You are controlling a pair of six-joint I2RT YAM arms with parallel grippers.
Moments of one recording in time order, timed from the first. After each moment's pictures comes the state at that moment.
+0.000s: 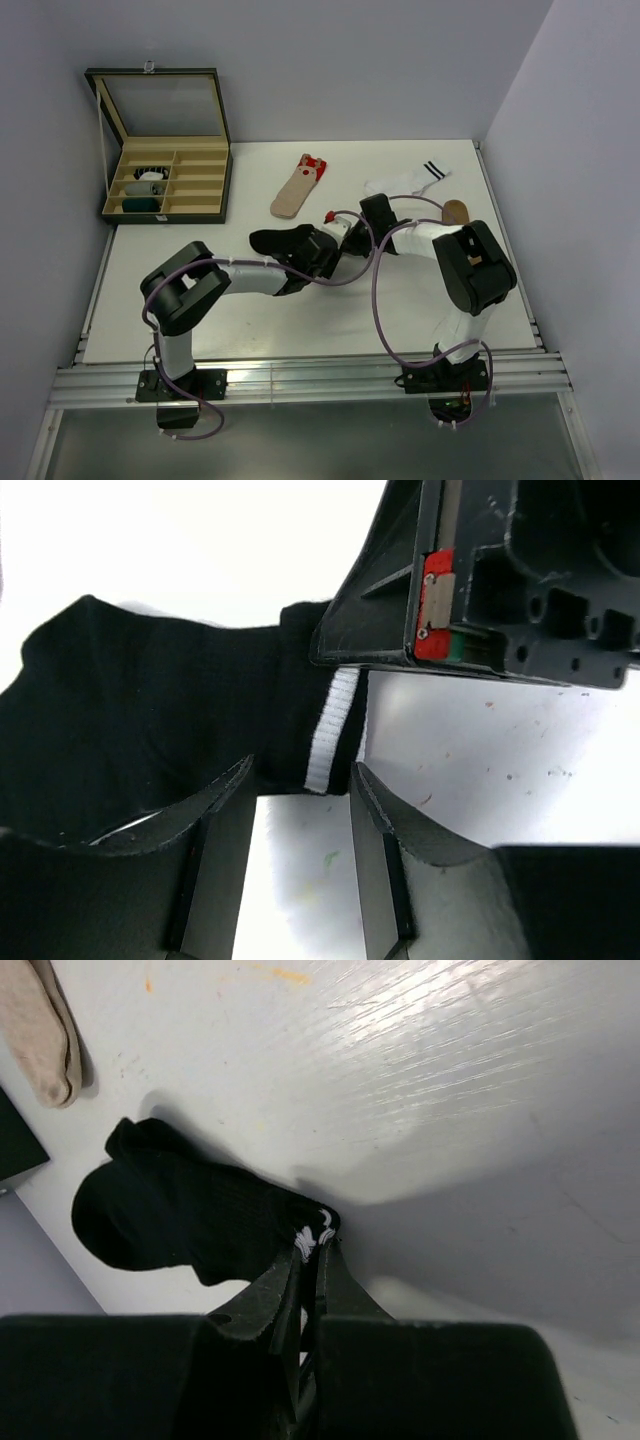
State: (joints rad) left arm -0.95 1.85 0.98 0.23 -0.35 -0.20; right arm 0.43 1.79 0.93 -0.04 -0.15 1.09
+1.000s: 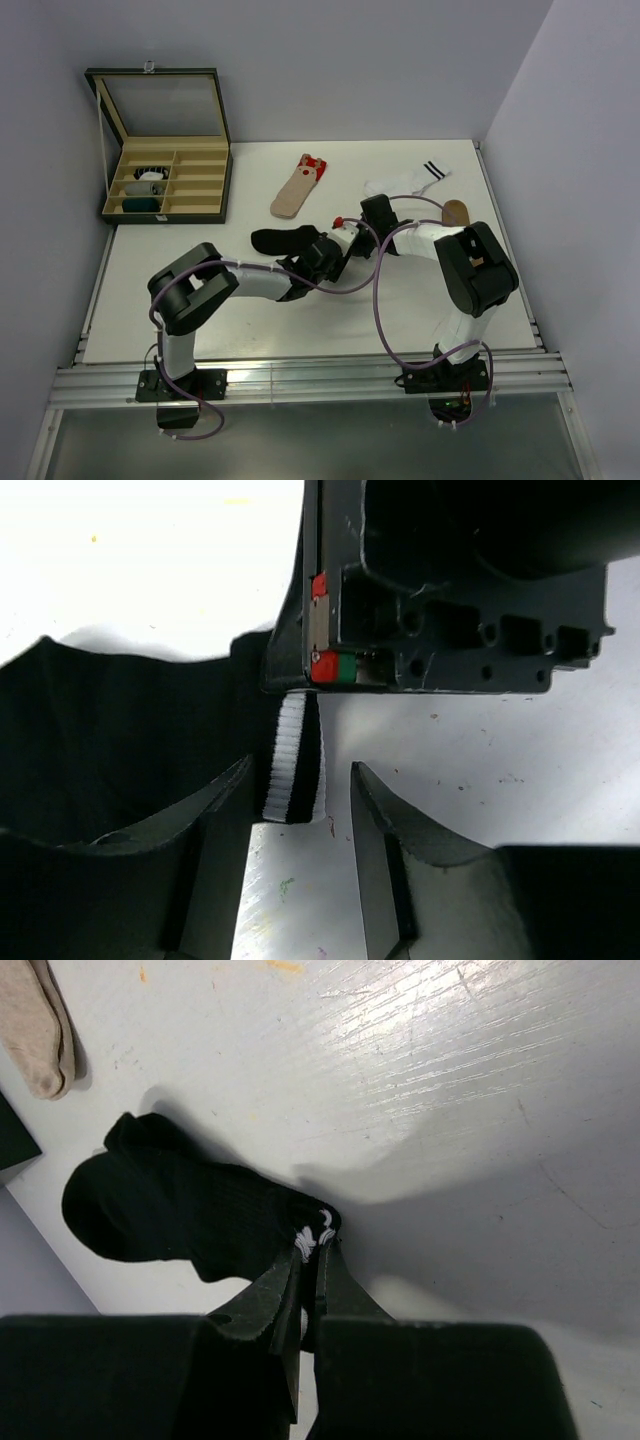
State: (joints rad) left arm -0.98 1.89 0.97 0.36 -0.34 -0.14; right arm 0.42 1.77 0.91 -0.05 -0.15 1.08
